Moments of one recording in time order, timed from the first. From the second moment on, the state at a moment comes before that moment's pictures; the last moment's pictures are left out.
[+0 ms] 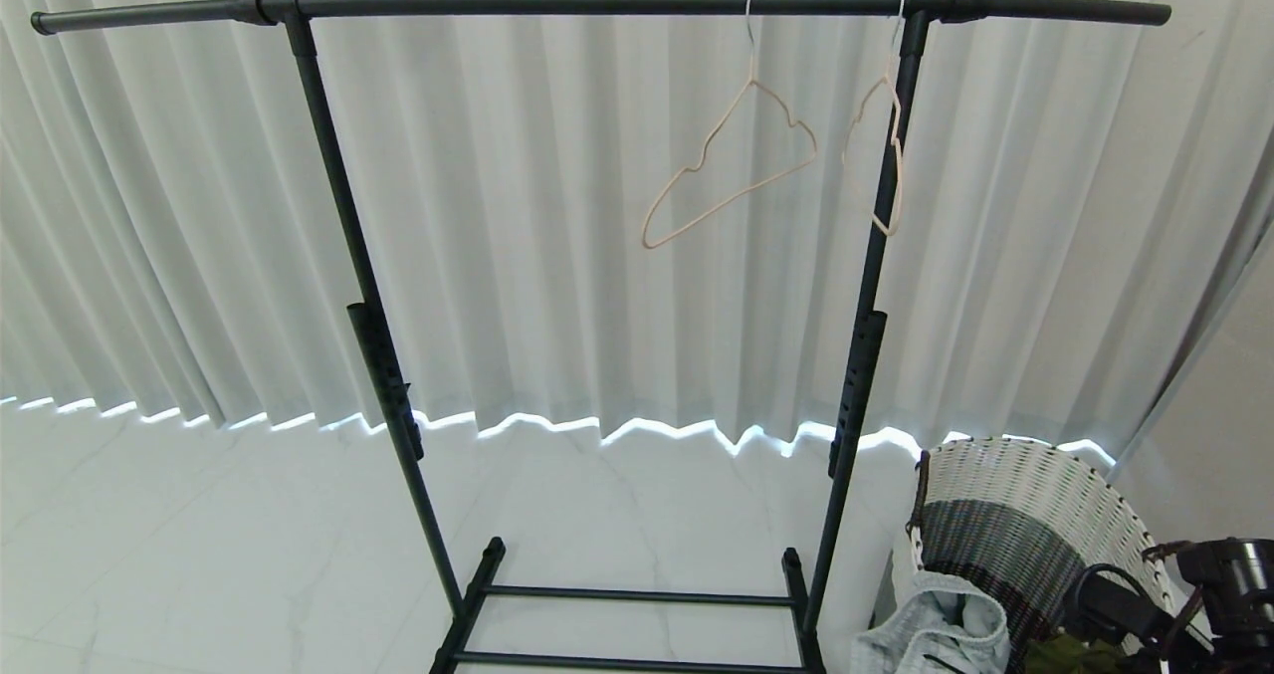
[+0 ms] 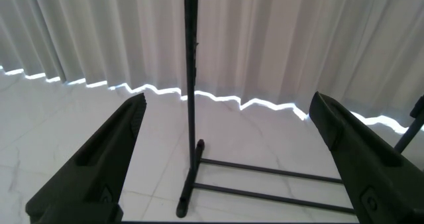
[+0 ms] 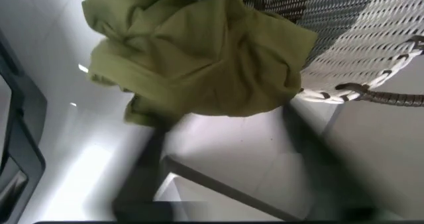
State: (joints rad) left arm -0.01 0.00 0.00 -0.01 0.07 0.01; right arm -0.09 1.93 -0.10 -0.79 0.03 -0.73
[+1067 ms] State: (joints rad) left arm -0.01 0.00 0.00 -0.01 0.07 0.01; right arm -0.14 1.30 -0.59 0.12 -0.17 -0.63
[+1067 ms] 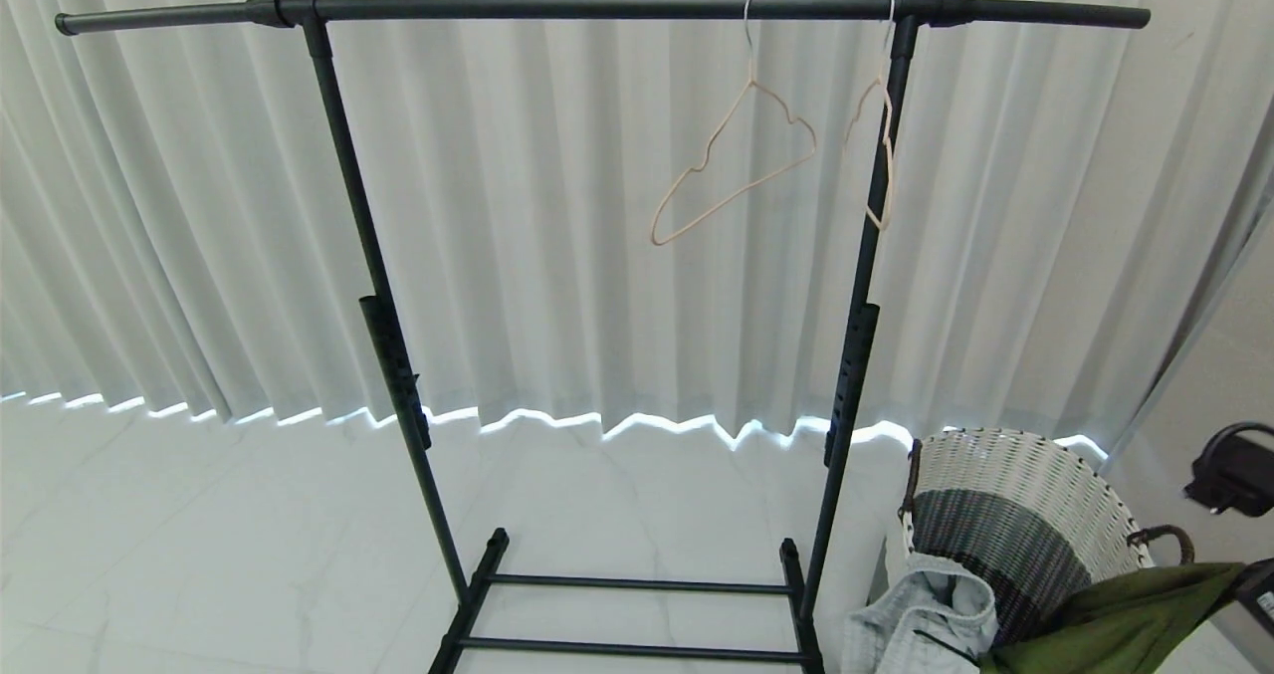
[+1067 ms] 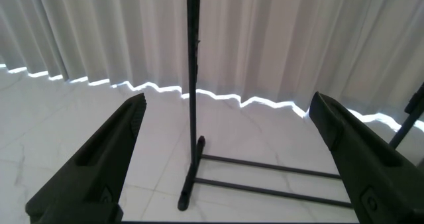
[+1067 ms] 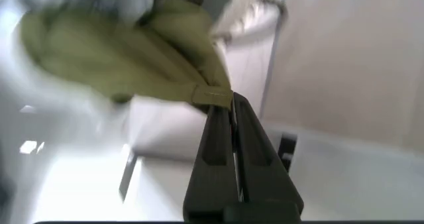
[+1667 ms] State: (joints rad) left arm -0.01 0.00 0.00 -0.01 0.07 0.01; right arm -0.03 0.96 -1.01 0.64 -0.16 -0.52
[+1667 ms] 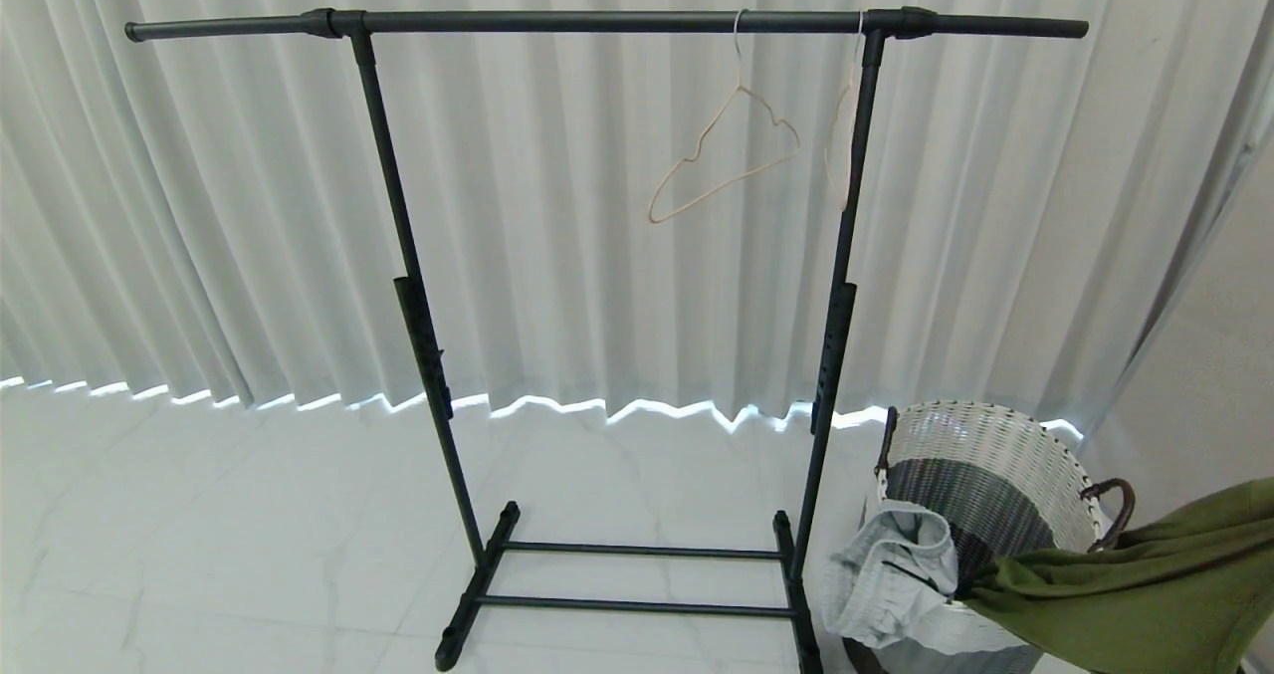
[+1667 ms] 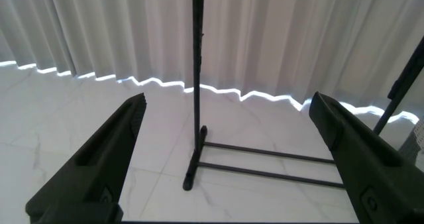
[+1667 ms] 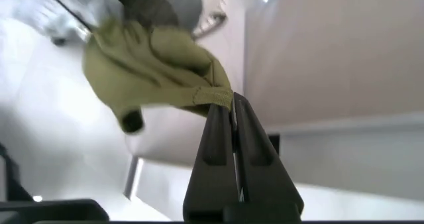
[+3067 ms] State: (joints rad) left arm -0.05 0.09 -0.13 -0.03 -0.02 -0.01; right arm 0.26 0.94 -1.06 0.63 -0.16 -0.46
